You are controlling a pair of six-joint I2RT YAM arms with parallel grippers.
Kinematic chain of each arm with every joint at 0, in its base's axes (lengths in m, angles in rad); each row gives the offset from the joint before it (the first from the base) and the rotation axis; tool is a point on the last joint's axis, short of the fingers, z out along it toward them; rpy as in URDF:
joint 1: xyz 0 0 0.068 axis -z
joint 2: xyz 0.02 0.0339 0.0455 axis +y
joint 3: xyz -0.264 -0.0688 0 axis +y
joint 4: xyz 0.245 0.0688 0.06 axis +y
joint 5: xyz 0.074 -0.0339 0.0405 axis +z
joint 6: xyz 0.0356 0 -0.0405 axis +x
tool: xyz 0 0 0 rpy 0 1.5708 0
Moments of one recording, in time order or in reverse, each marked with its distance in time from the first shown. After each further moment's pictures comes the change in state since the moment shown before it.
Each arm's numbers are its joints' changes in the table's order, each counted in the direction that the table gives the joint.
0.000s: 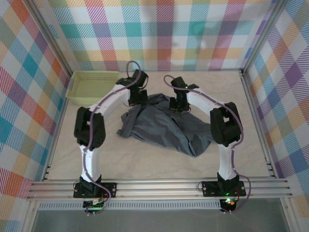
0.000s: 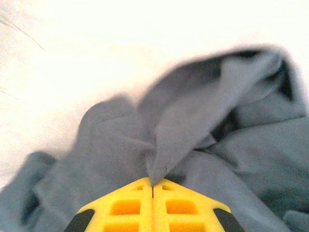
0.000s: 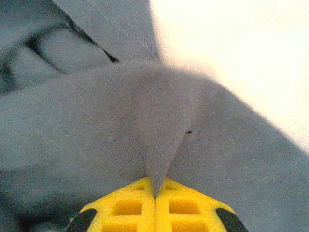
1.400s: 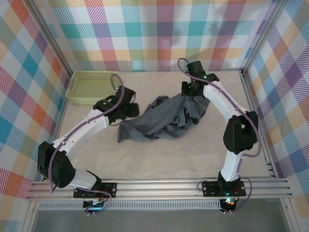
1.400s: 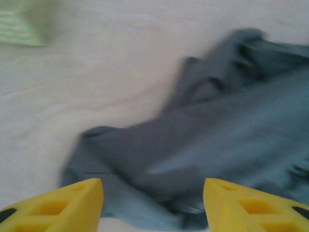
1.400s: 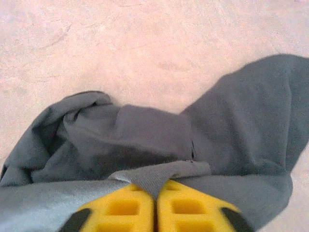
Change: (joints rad) left arm 0.151 -0.531 0.507 -0.129 0.107 0.033; right arm 0.100 -0.130 -0.115 0.050 -0.049 -0.180
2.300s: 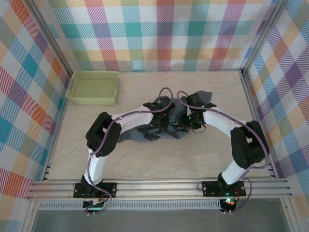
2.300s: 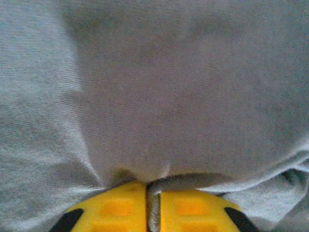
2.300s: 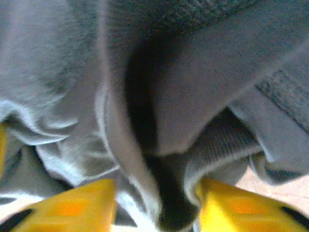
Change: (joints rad) left arm 0.200 0.600 -0.264 -0.074 -0.039 0.070; right arm -0.080 -0.243 0.679 -0.214 0.166 0.150
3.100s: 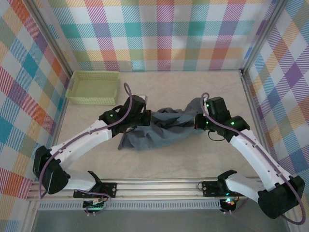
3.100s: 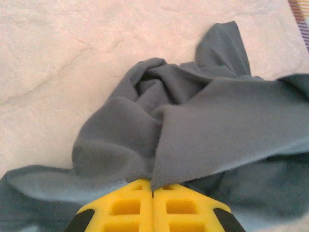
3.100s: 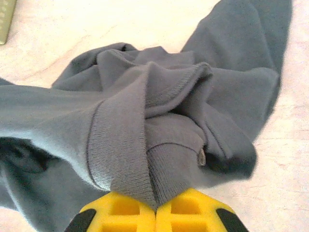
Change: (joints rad) left arm -0.040 -0.665 0.353 -0.090 -0.037 -0.127; right arm -0.005 -0.589 0.072 0.178 -0.095 -0.027
